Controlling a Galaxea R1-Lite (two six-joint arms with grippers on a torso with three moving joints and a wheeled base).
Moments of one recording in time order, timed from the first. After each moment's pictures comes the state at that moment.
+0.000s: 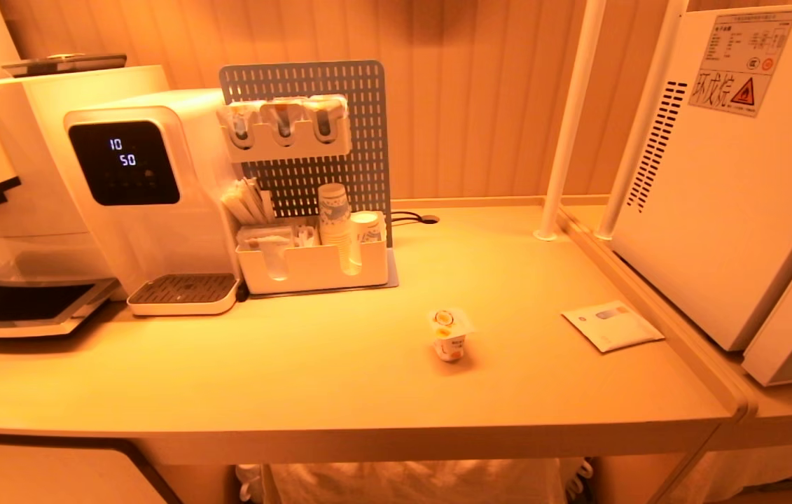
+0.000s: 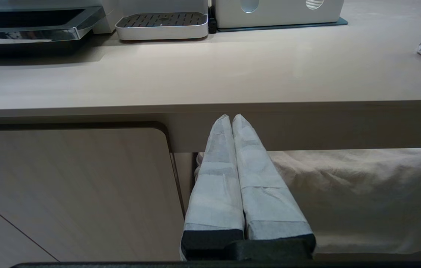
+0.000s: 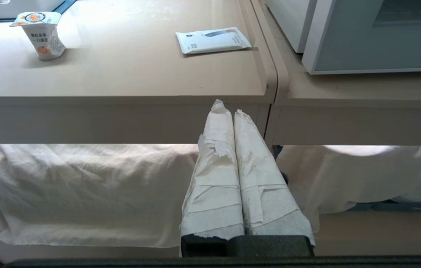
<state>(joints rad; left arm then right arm) 0.00 0.00 0.00 0.00 0.00 0.01 -0.01 0.00 -0.02 0.06 0.02 -0.05</state>
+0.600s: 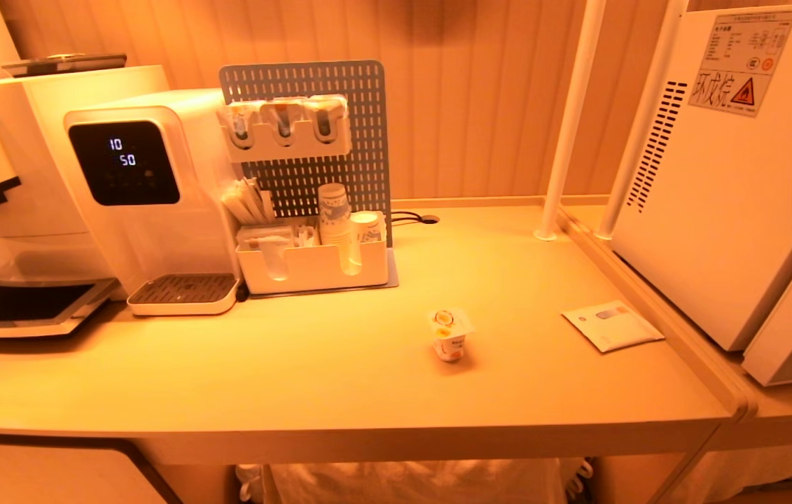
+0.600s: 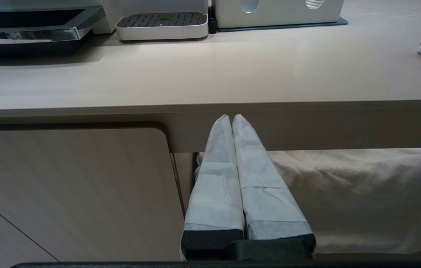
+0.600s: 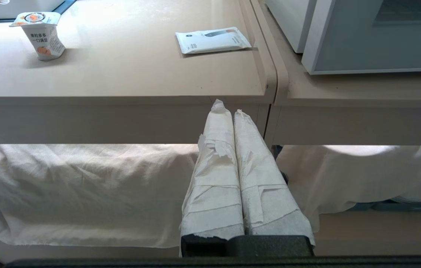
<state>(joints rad) 0.00 0.00 0.00 0.00 0.00 0.01 -0.01 0.00 -0.02 0.06 0.01 -0.05</state>
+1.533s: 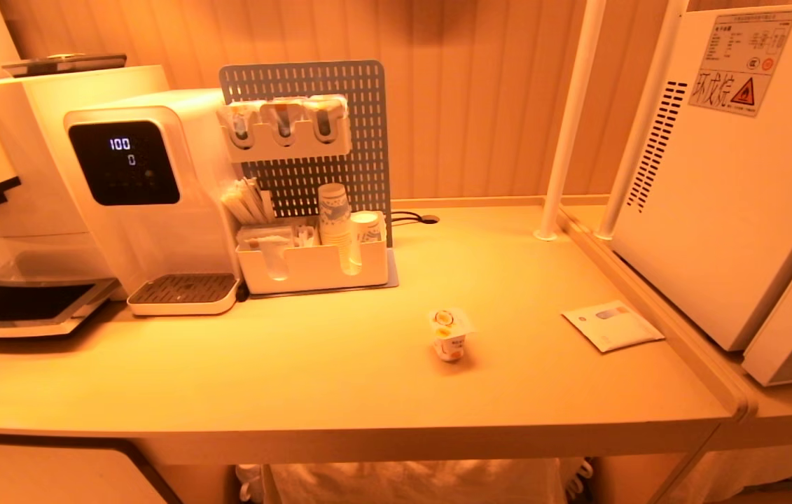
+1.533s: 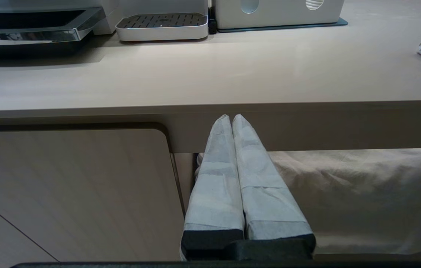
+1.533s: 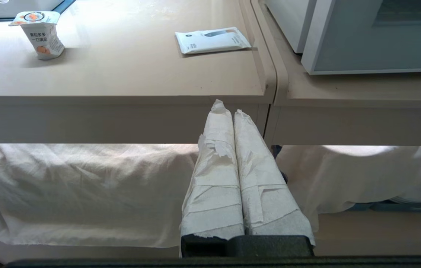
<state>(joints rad) 0.00 0.00 0.00 0.00 0.00 0.01 -0.01 0.00 -0.02 0.06 0.01 -0.05</state>
